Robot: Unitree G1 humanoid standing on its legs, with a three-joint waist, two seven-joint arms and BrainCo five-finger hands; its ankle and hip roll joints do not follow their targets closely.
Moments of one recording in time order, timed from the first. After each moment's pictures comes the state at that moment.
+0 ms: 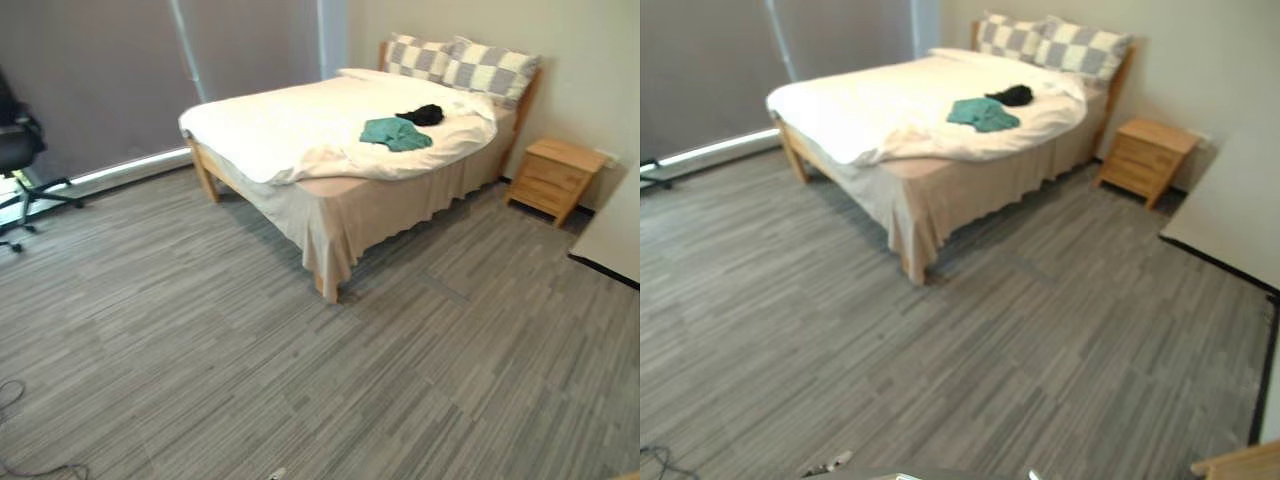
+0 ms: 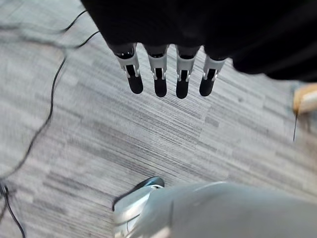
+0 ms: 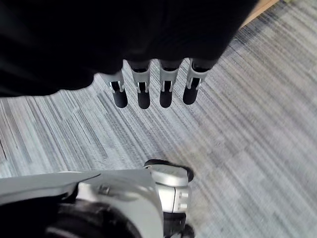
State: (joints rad) left arm 0.03 0.22 -0.35 1.27 0.14 -0.07 0.04; right arm 0.13 -0.20 0.25 1.27 0.05 -0.03 -0.05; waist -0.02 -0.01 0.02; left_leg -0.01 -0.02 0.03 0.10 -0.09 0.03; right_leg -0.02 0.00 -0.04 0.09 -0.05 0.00
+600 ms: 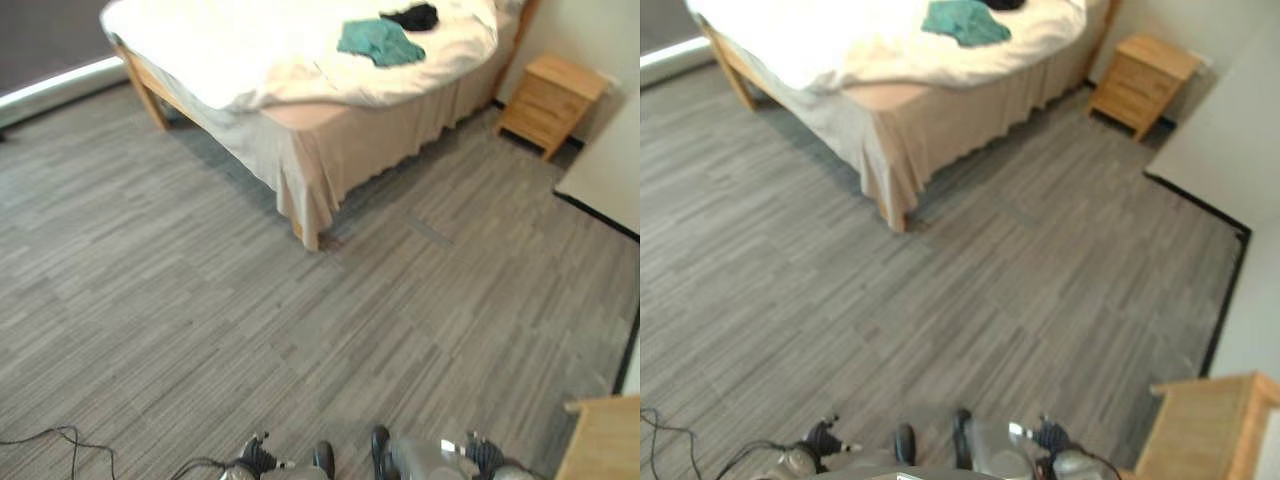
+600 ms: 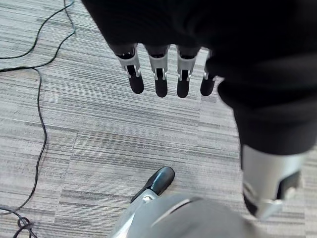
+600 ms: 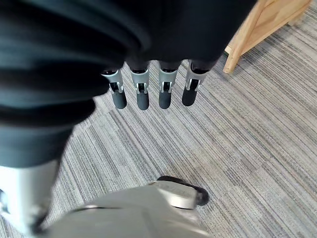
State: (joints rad) left arm -0.10 0.24 -0.35 1.30 0.18 -0.09 0.04; right arm -0.07 -0.21 0.23 1.24 0.09 -0.08 -0.06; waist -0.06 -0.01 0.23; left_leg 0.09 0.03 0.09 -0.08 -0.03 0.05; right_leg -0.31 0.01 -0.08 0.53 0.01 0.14
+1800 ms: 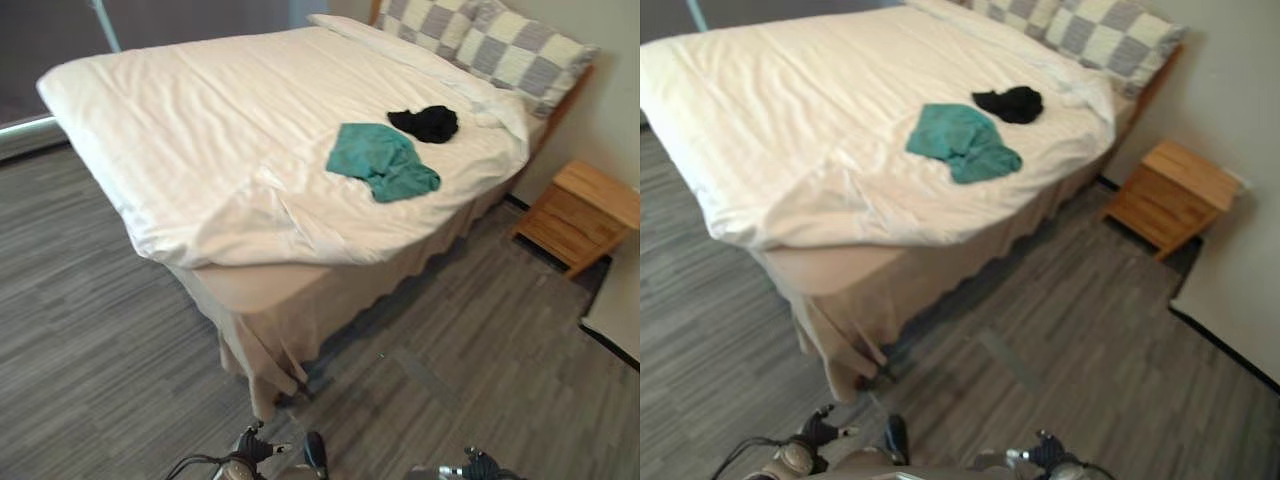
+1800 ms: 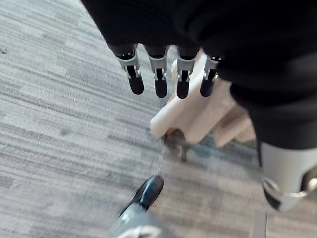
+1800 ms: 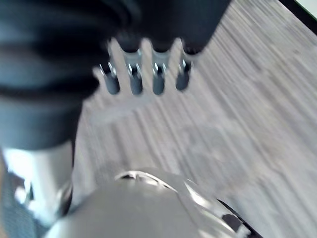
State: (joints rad) left arm -0.10 0.24 -0.31 1.28 0.16 -0.12 0.08; right arm -0.06 -0.22 0.31 1.23 0.00 -0.07 -0.12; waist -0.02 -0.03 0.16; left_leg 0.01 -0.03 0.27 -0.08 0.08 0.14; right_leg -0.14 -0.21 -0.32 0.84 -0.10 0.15
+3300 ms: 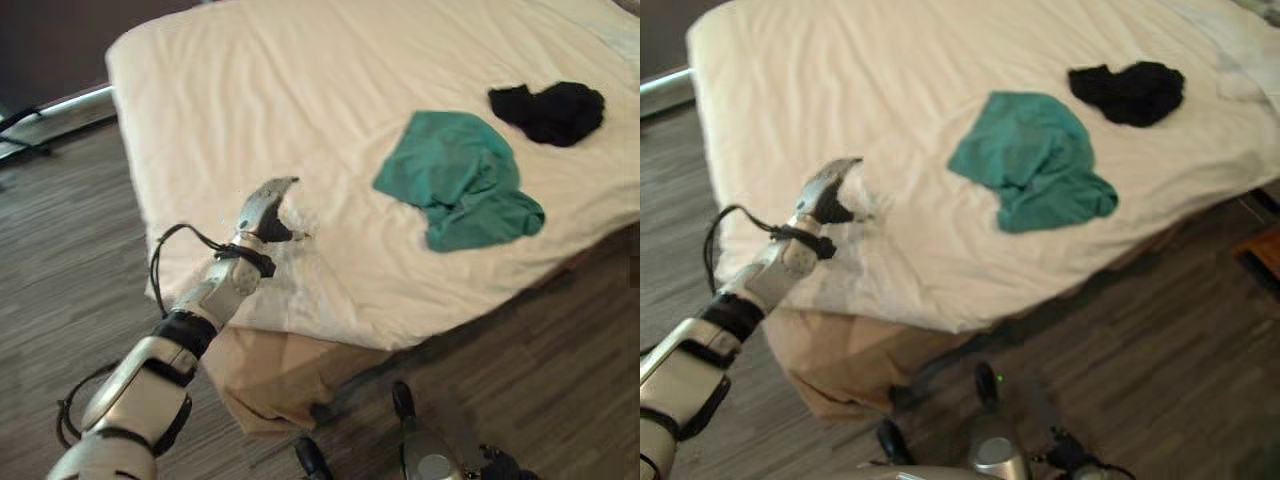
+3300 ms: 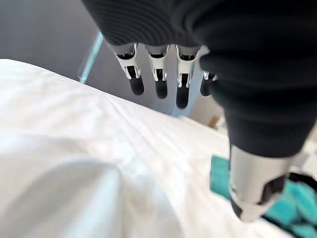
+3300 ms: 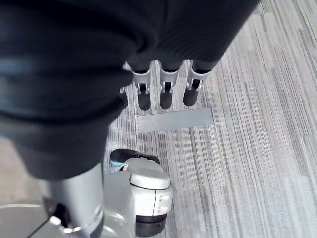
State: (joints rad) left arm -0.77 0.62 -0.64 0.74 0.42 -0.16 0.24; right arm 0.03 -0.30 0.29 1.15 0.00 -0.09 -0.07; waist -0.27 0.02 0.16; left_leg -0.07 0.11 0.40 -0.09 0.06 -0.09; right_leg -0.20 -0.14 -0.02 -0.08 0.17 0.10
